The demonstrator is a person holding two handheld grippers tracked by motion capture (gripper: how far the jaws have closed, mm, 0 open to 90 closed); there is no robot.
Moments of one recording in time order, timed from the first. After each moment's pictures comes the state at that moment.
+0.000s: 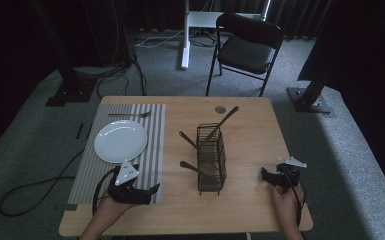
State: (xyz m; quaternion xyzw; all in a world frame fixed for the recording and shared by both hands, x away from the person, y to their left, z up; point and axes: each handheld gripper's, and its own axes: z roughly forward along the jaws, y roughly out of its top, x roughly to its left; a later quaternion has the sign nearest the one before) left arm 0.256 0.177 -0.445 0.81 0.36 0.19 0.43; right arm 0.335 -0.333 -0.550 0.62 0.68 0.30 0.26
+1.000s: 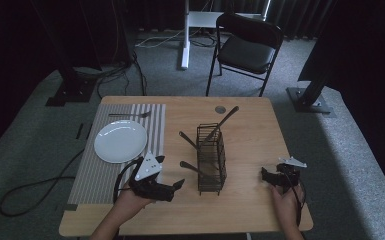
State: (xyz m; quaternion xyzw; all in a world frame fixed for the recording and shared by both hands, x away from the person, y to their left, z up) left arm 0.258 0.119 -0.401 0.81 0.29 0.18 0.48; right arm 0.335 -0.333 -0.550 0.62 0.68 0.30 0.26
